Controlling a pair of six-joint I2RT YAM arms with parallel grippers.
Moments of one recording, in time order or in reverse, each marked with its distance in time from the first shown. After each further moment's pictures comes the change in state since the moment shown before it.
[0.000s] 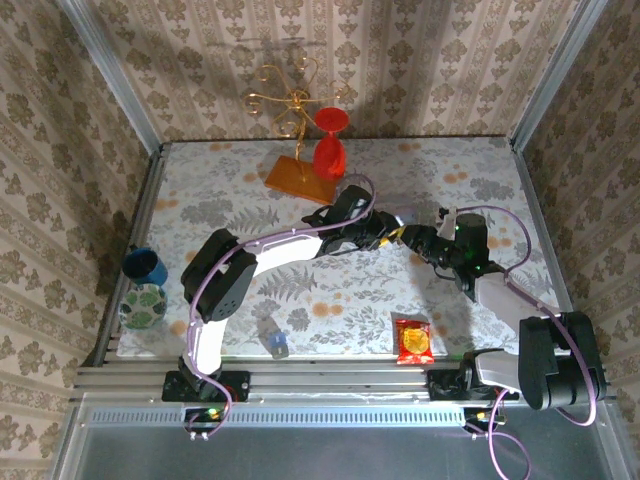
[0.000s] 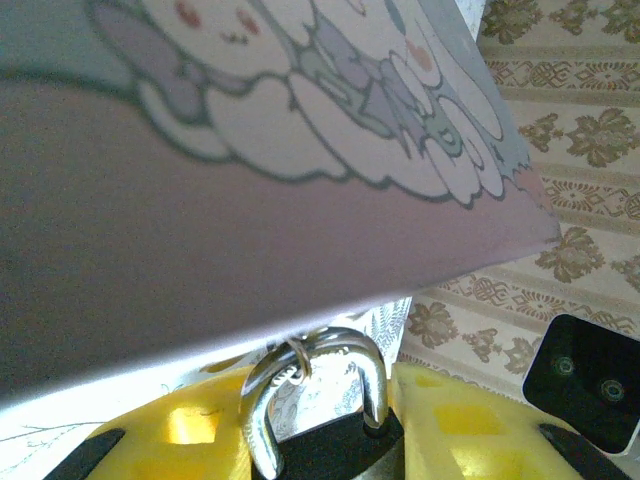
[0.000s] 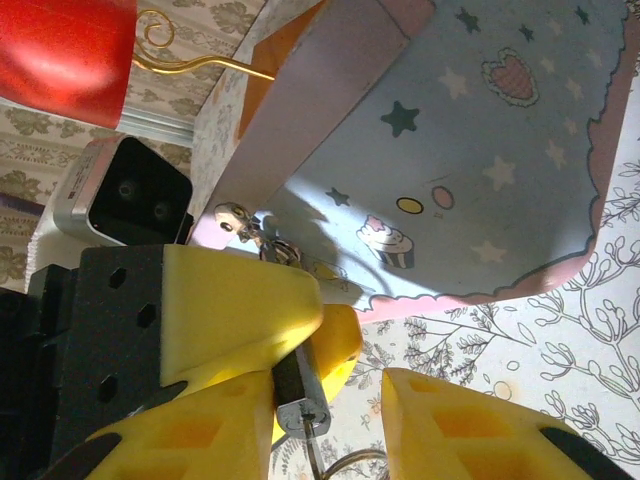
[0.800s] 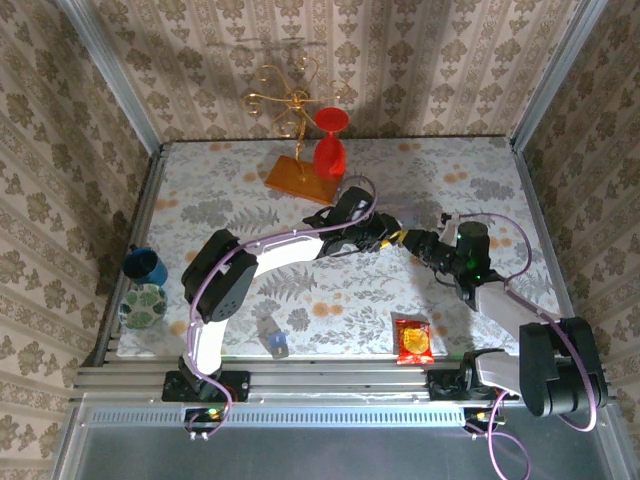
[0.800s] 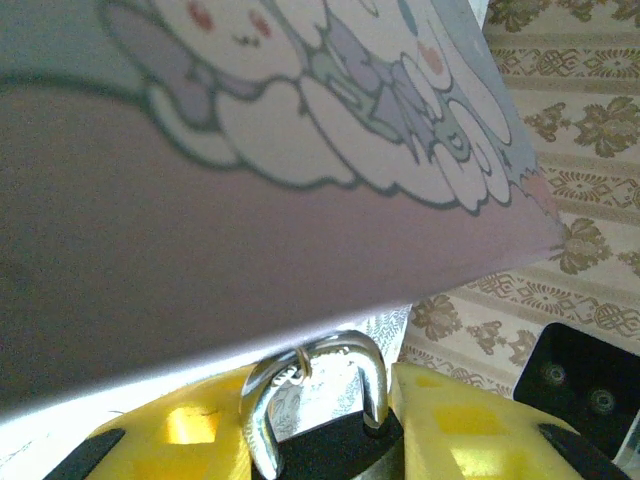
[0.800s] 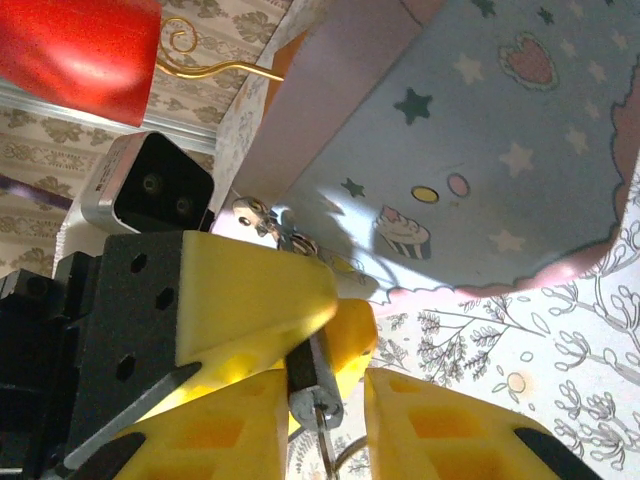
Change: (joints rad) left arm -0.005 0.000 -0.001 -0.006 0.005 0.000; right arm -0.009 -0.042 -0.086 0.106 -0.014 0.056
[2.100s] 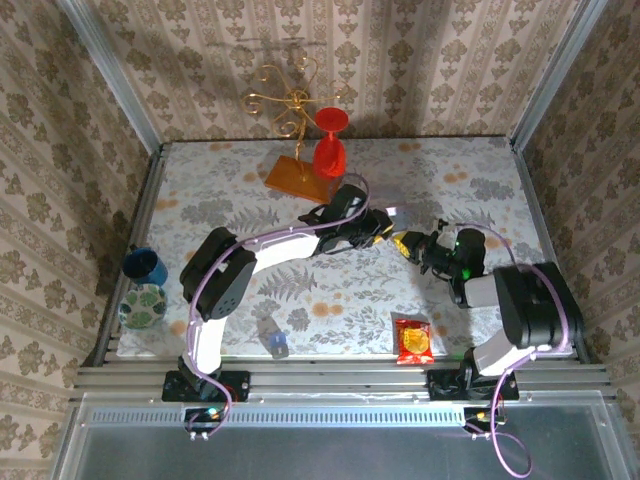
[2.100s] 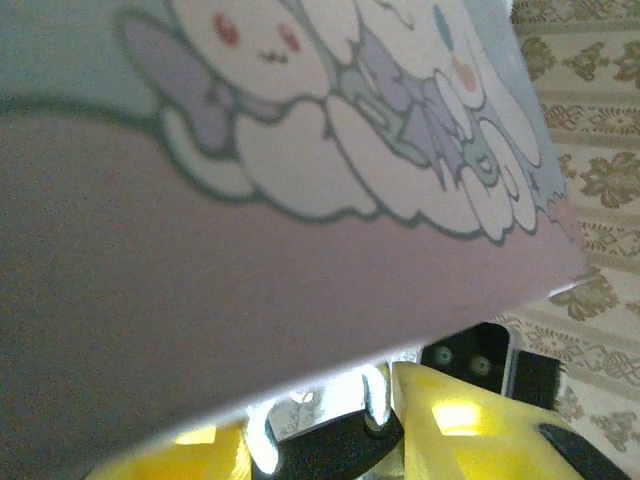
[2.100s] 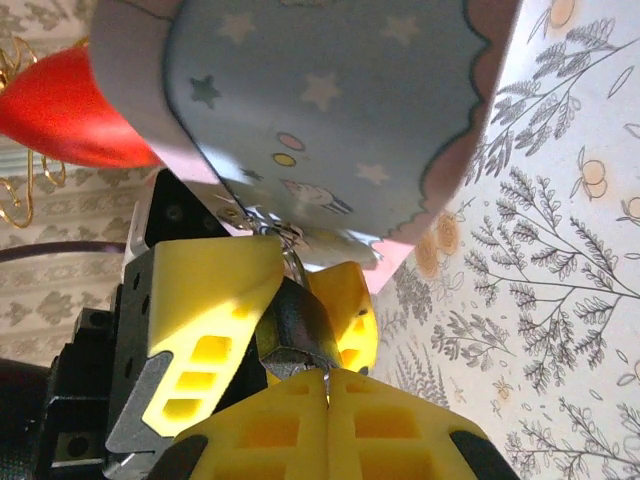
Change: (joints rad) left arm 0.034 0.000 -0.024 0.006 -0.047 0.000; right arm -0.037 0.430 -0.072 0.703 -0.205 0.546
